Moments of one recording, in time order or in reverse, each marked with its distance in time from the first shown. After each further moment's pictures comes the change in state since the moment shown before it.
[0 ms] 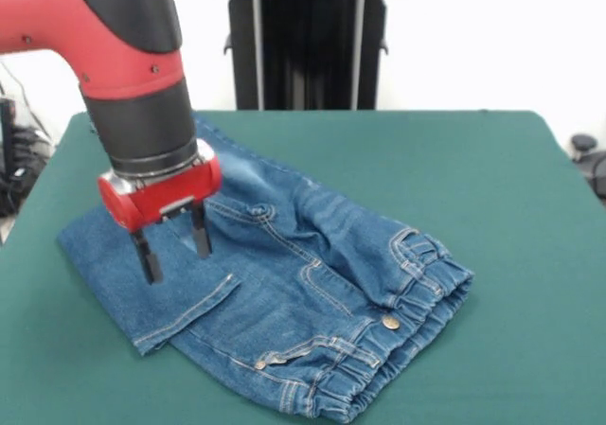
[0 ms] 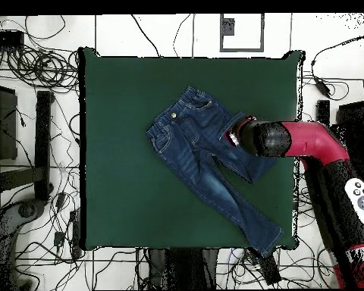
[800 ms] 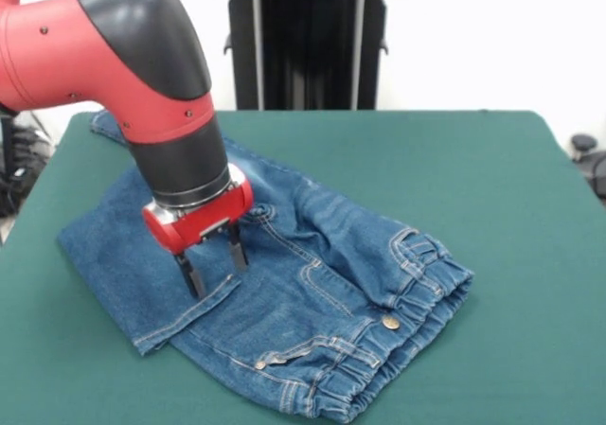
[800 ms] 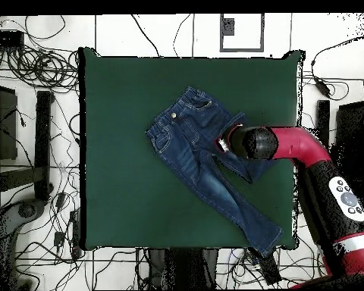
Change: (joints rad) arm 0.000 0.096 -0.001 0.000 -0.007 0.000 0.000
